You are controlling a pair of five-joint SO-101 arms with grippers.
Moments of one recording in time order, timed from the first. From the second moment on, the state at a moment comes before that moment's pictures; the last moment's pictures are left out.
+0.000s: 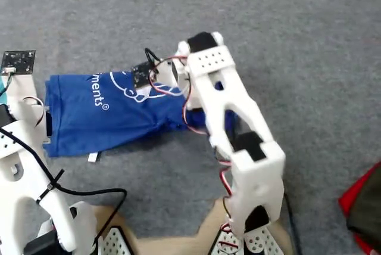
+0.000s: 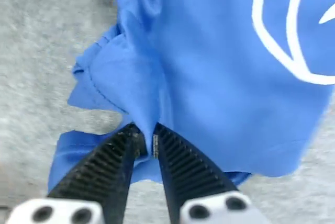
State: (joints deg) left arm -31.8 -33.0 32.3 76.7 -31.3; right arm -23.9 28.4 -23.3 95.1 67.4
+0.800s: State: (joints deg) left arm -31.8 -33.0 32.3 76.7 -31.3; right arm -23.7 52.6 -64.2 101.5 70.9
